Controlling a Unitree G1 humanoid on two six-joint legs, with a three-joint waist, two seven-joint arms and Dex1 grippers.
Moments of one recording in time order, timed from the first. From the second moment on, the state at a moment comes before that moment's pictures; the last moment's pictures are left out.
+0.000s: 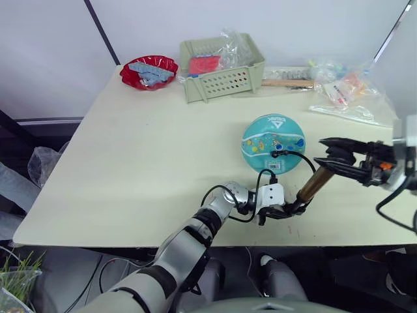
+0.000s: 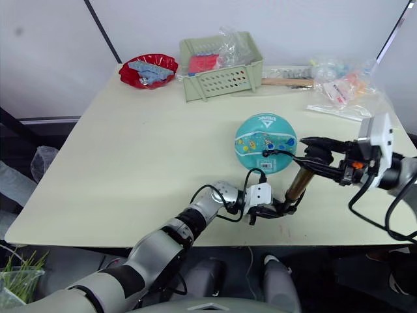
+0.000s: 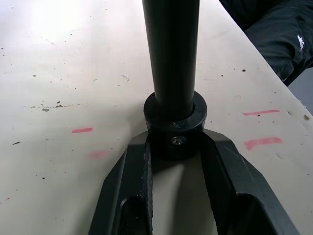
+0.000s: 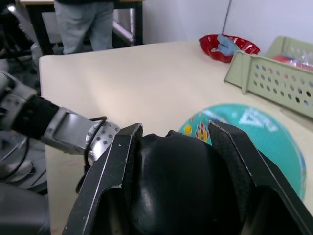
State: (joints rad) left arm -0.75 -0.06 -0.43 1.11 0.20 -0.39 -1.00; right arm -0.16 -0.98 -0.39 -0.43 0.91 0.55 1.02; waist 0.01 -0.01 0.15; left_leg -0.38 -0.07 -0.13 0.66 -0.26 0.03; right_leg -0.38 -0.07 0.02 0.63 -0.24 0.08
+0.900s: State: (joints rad) left arm -0.74 -0.06 -0.43 1.12 0.21 -0.39 -0.98; right arm -0.04 -0.89 -0.33 -0.47 0.76 0.43 1.01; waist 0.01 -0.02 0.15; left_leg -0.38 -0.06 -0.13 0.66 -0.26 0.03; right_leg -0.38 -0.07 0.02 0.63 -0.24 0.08
